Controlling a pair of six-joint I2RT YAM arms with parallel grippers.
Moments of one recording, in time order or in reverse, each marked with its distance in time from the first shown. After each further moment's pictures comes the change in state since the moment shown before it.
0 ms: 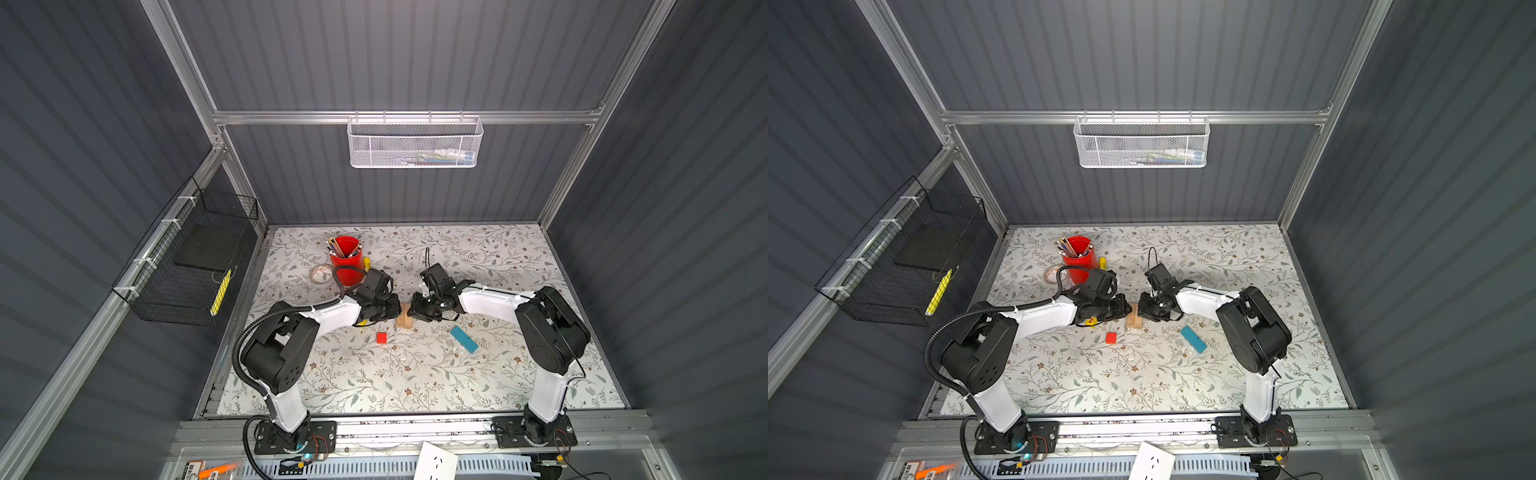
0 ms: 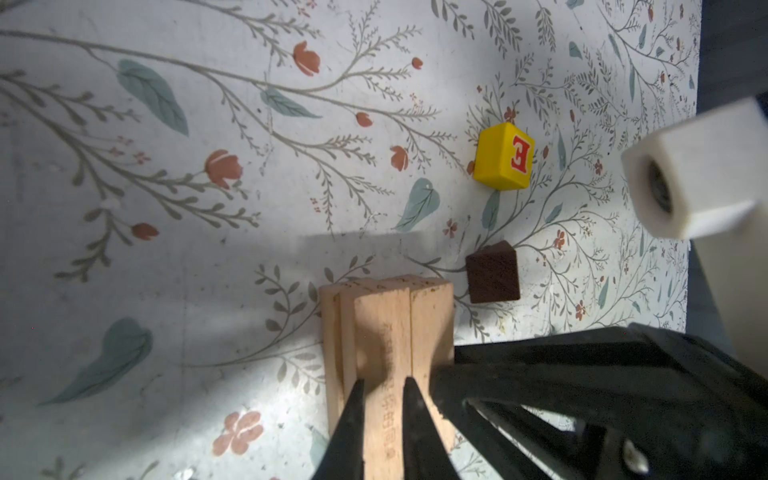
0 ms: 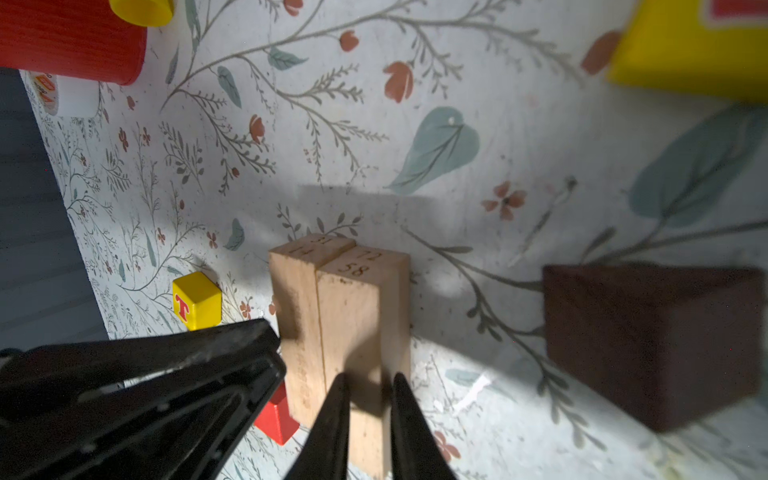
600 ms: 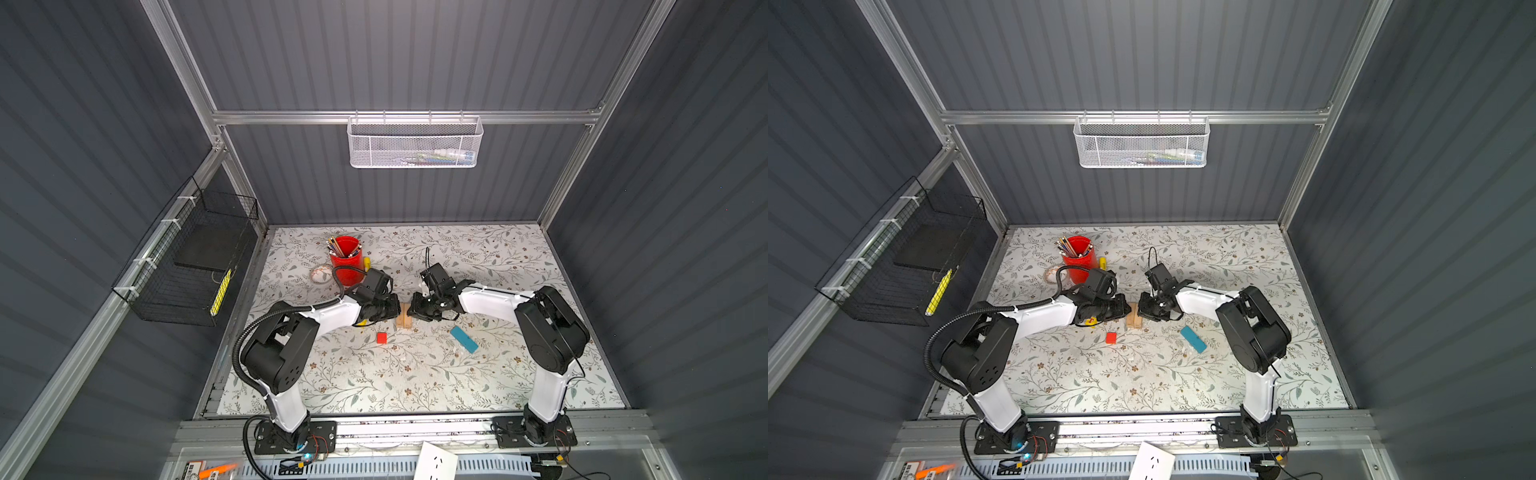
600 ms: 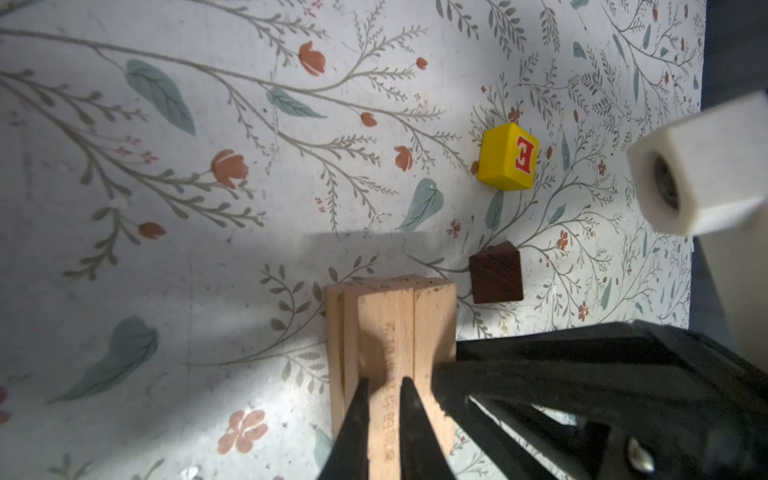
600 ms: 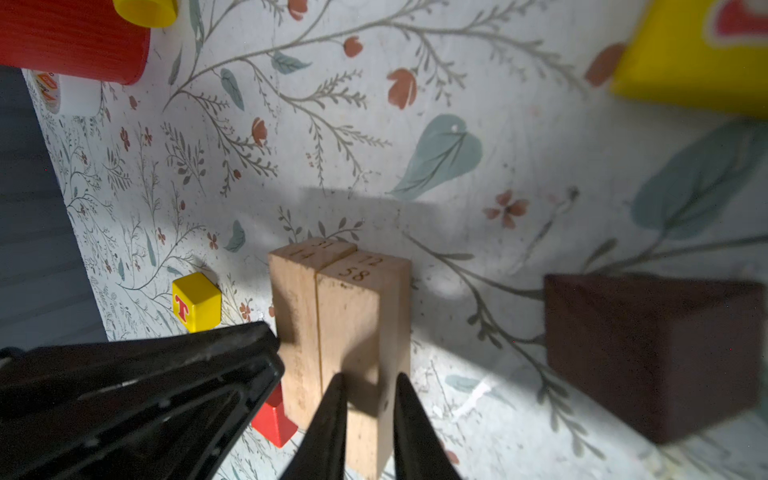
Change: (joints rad) left arm 0.004 0.000 0.005 -0.011 -0.004 0.001; right arm -0.002 -0.001 0.003 -0.004 0.007 -0.018
